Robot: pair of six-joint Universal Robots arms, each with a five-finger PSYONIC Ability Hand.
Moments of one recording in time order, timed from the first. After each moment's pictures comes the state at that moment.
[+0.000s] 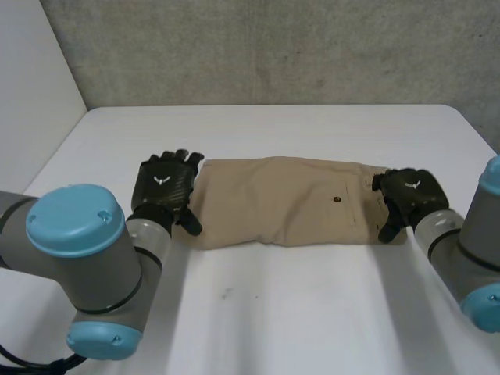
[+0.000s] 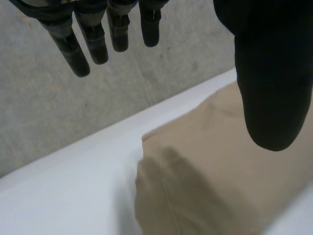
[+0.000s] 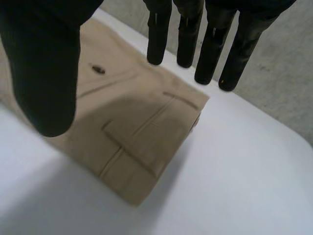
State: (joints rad) left arm 4.12 -1.98 -1.68 3.54 -1.79 3.24; right arm 1.82 -1.15 1.69 -0.24 1.50 2.84; left_hand 0.19 0.20 0.22 0.21 0.05; right_hand 0.41 0.47 0.47 0.47 0.28
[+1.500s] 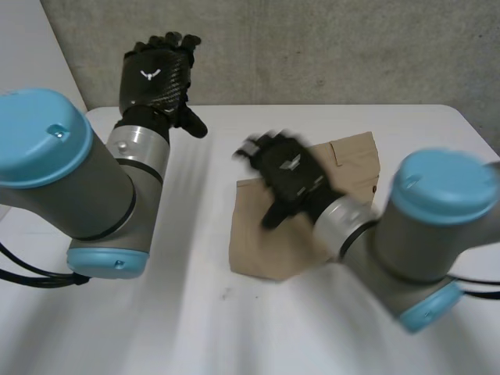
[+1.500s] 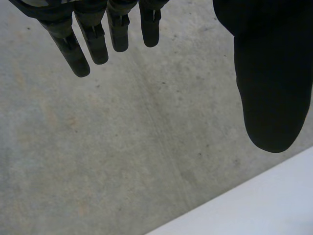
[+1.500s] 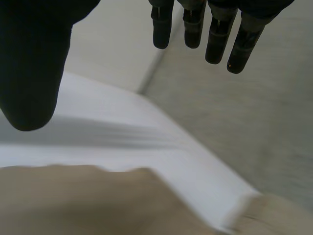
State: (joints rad) left arm 4.10 -1.93 -1.37 3.53 -1.80 3.25; right arm 2.15 -1.15 1.50 -0.31 1.31 2.92; left_hand 0.19 0.20 0.22 0.21 0.04; right_hand 0.21 0.23 0.21 0.24 0.07
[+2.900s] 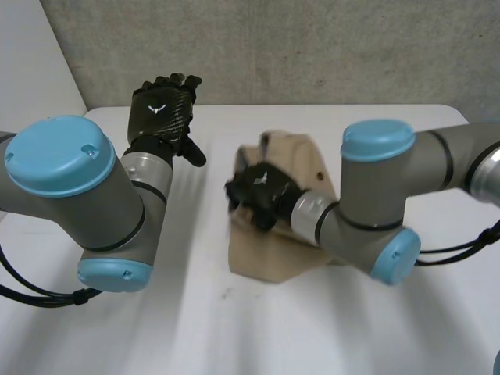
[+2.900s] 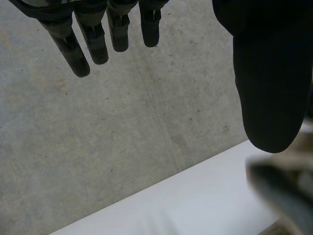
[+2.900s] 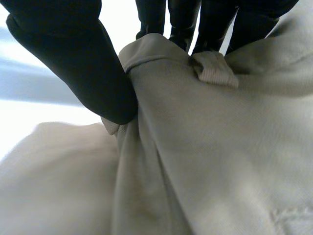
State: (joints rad) left arm 4.12 -1.99 -1.41 3.52 -1.80 3.23; right arm 2.19 -0.81 1.04 0.10 1.13 2.79; left_hand 0.19 0.20 0.22 0.21 0.05; right_hand 0.94 1.18 1.17 1.18 0.93
